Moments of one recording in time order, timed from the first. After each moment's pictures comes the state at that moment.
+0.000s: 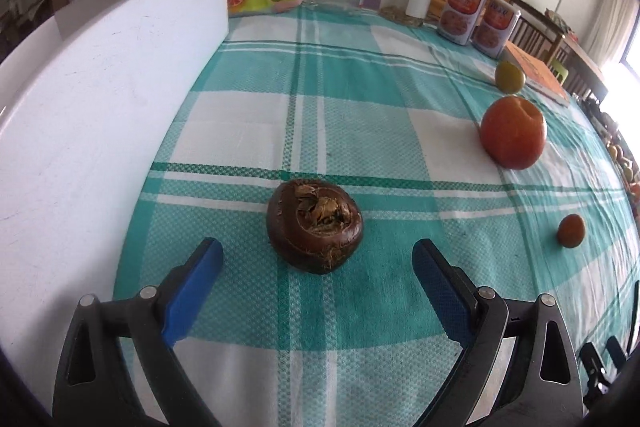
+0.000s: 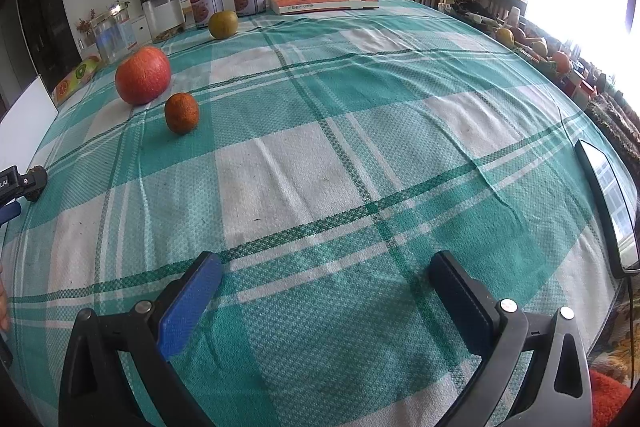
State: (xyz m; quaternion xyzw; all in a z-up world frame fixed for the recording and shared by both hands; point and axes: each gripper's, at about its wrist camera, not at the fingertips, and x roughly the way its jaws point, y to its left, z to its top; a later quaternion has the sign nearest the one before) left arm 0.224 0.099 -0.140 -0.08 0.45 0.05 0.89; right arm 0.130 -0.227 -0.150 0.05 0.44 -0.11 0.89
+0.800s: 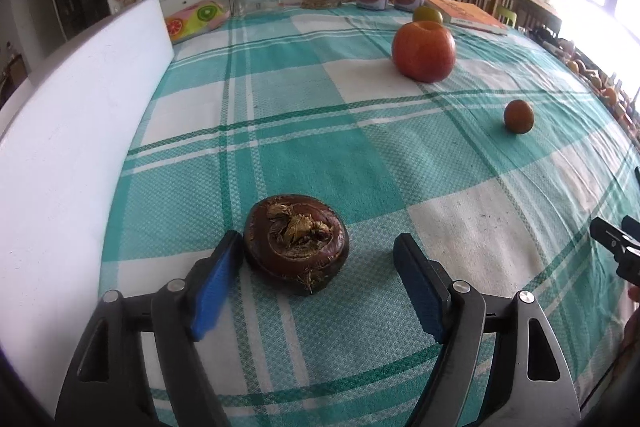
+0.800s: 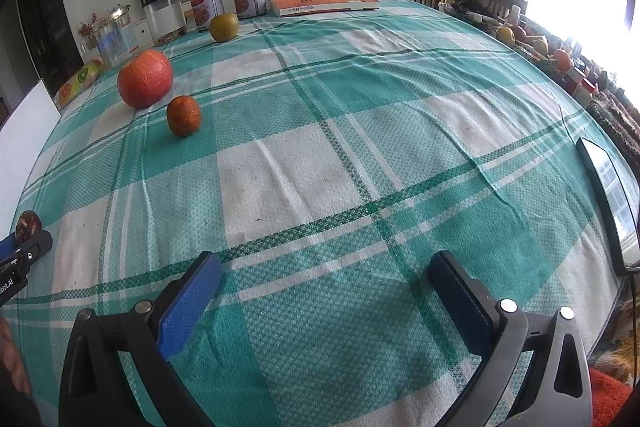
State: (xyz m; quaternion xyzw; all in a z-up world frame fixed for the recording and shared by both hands) left arm 0.162 0.056 -0.139 0.03 0.43 -0.03 0.90; right arm 0.127 -0.229 -0.147 0.06 0.44 -0.11 0.89
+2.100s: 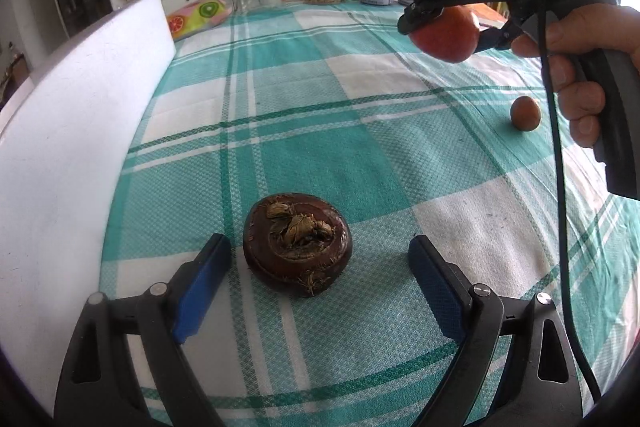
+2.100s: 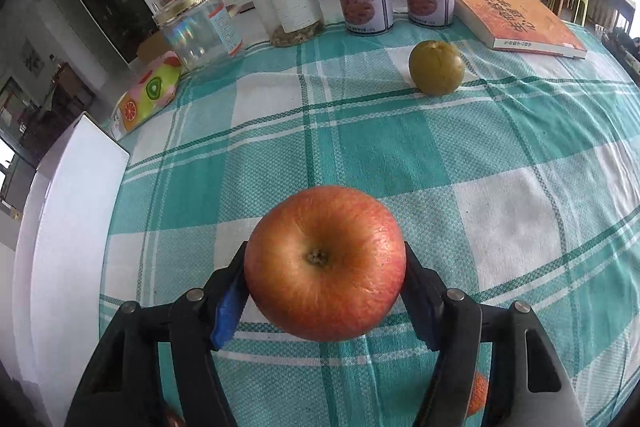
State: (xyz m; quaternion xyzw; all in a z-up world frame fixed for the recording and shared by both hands) left arm 0.164 0.058 -0.141 0.02 0.44 -0.03 0.90; right arm 0.343 -0.114 -0.106 0.08 0.50 0.08 0.86
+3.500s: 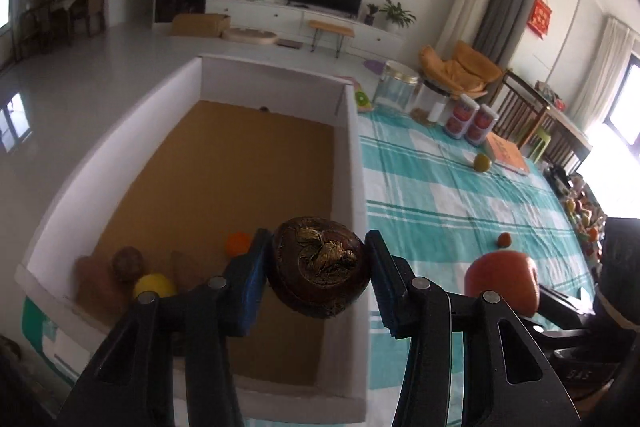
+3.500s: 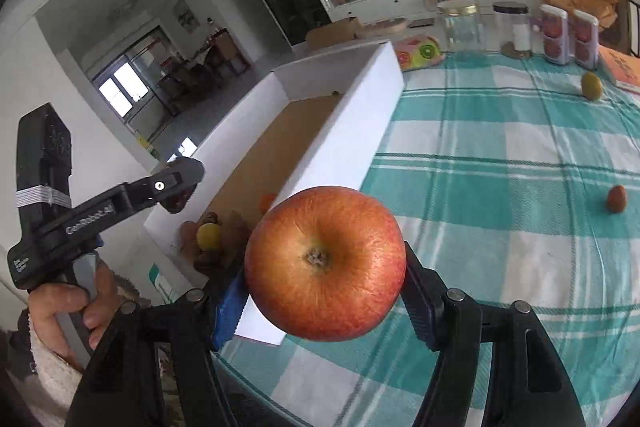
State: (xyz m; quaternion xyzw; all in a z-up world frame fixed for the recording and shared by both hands) left arm 0.036 0.262 0.007 -0.15 0.37 0.09 0.91; right arm 0.090 0.050 -0.023 0.05 0.42 0.37 0.83
